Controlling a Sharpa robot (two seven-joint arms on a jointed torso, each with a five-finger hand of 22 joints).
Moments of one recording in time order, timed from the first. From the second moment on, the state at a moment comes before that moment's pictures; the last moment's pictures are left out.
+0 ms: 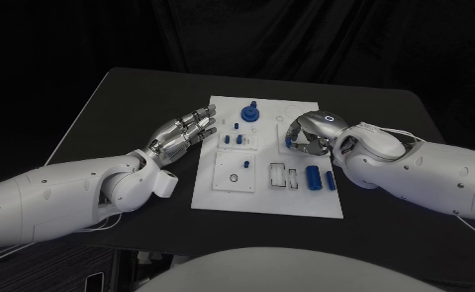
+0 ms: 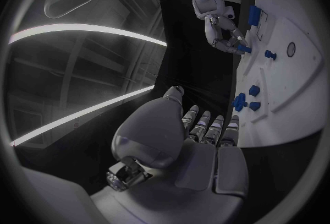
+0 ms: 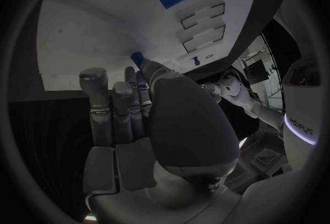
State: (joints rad) left arm 1.02 -1.01 -0.21 1.58 -0.10 0.01 0.68; left_hand 1.42 0.28 -0.15 0.20 0.55 0.24 0.05 0.04 0.03 0.02 0.15 0.23 0.03 0.02 0.21 0.06 0.01 0.12 0.01 0.28 0.01 0.03; right arm 1.18 -0.75 -0.25 1.45 -1.58 -0.42 -0.09; right_hand 1.55 -0.15 0.35 0.21 0.20 1.04 0.14 0.21 0.20 1.04 0.07 0.38 0.12 1.30 0.01 1.19 0.94 0.14 1.32 0.11 0.82 1.31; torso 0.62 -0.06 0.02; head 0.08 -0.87
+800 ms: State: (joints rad) left arm 1.02 -1.00 -0.21 1.57 -0.10 0.01 0.68; left_hand 1.42 0.28 -0.13 0.19 0.55 0.24 0.05 0.04 0.03 0.02 0.15 0.23 0.03 0.02 0.21 0.07 0.01 0.12 0.01 0.28 0.01 0.03; right arm 1.18 -0.73 -0.25 1.44 -1.58 -0.37 -0.10; right_hand 1.54 -0.17 0.34 0.21 0.20 0.84 0.18 0.10 0.18 0.85 0.14 0.35 0.14 1.23 0.05 1.13 0.87 0.14 1.25 0.15 0.68 1.31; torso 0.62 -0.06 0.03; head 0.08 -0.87
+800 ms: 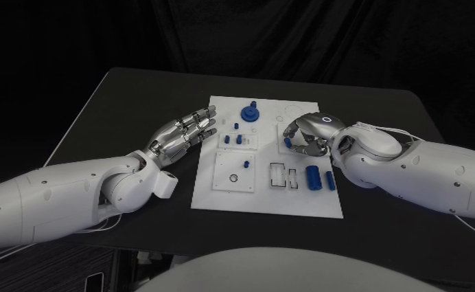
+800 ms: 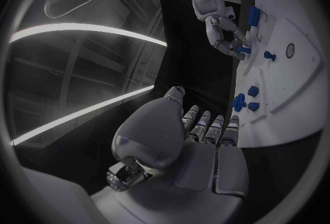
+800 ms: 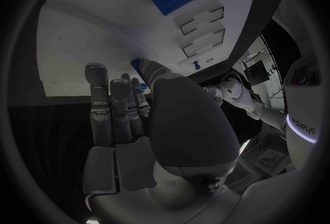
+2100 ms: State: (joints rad) left arm 1.01 -1.00 -0.21 1.57 -0.10 0.02 0.68; left_hand 1.43 0.28 -0.11 0.17 0.55 0.24 0.05 0.04 0.03 0.02 0.15 0.24 0.03 0.02 0.21 0.07 0.01 0.12 0.01 0.28 0.01 0.03; right arm 1.18 -0.72 -0.25 1.44 -1.58 -0.37 -0.10; right_hand 1.56 -0.15 0.34 0.20 0.25 0.95 0.16 0.19 0.22 0.87 0.11 0.51 0.22 1.23 0.03 1.15 0.89 0.14 1.26 0.14 0.70 1.31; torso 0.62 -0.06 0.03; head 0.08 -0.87
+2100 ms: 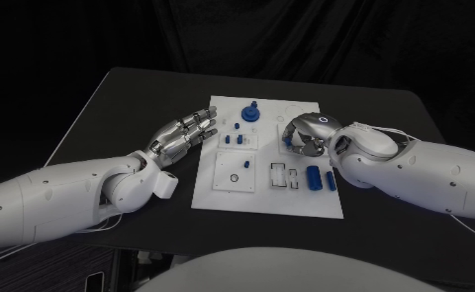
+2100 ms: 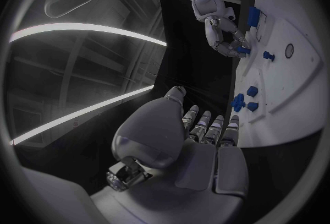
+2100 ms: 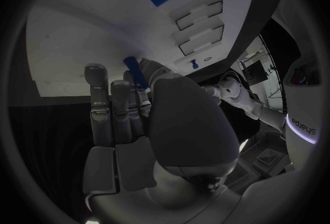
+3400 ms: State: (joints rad) left arm 1.01 -1.00 -0.21 1.57 -0.10 0.02 0.68; left_hand 1.43 0.28 -0.11 0.17 0.55 0.25 0.05 0.04 0.03 0.02 0.15 0.24 0.03 0.02 0.21 0.07 0.01 0.12 0.01 0.28 0.01 0.03; right arm 1.18 -0.79 -0.25 1.52 -1.58 -0.43 -0.10; right_hand 1.54 -0.13 0.35 0.17 0.24 1.03 0.12 0.32 0.29 0.96 0.06 0.60 0.27 1.25 -0.01 1.15 0.90 0.14 1.27 0.10 0.74 1.31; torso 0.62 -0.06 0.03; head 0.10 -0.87
